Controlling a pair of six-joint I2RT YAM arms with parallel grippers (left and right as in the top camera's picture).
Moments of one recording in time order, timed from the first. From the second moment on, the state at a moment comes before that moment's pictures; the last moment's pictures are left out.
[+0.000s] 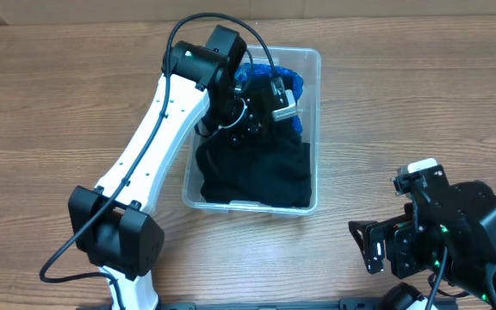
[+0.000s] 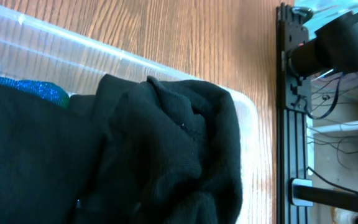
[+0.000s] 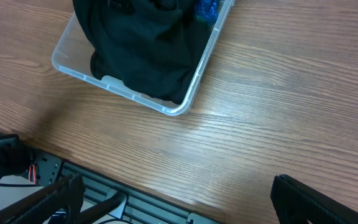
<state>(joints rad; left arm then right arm) -0.42 1.95 1.92 -1.43 0.70 0.85 0.64 0.94 1.61 -1.62 0.04 0.36</state>
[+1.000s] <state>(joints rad) -0.42 1.30 2.32 -1.69 0.17 0.09 0.64 0.94 1.61 -1.62 0.04 0.36</state>
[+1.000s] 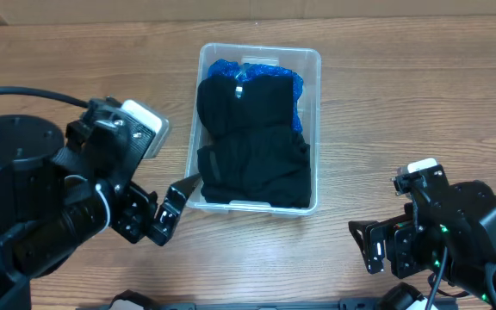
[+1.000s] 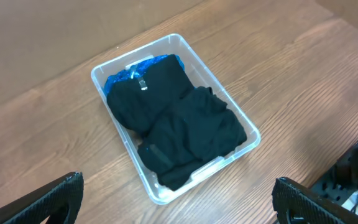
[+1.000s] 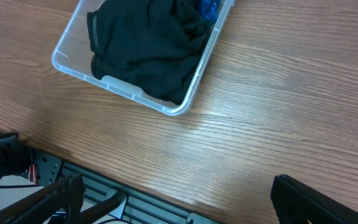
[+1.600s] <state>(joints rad) -0.24 0.92 1.81 -1.52 0.10 0.05 0.64 0.94 1.61 -1.62 0.04 0.36</state>
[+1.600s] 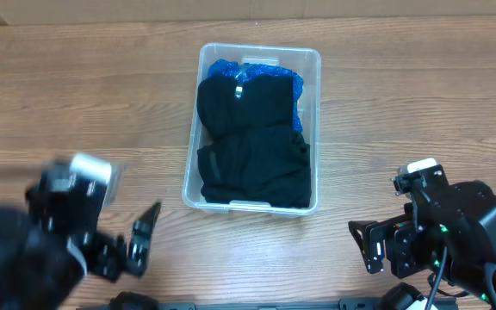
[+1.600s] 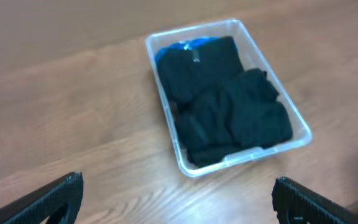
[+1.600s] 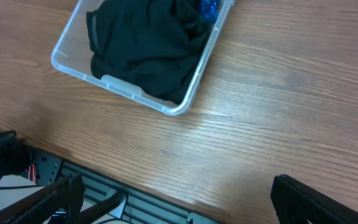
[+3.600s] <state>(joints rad) -0.10 0.02 0.19 -0.71 0.30 -0.05 0.64 0.94 1.61 -1.62 0.04 0.36</state>
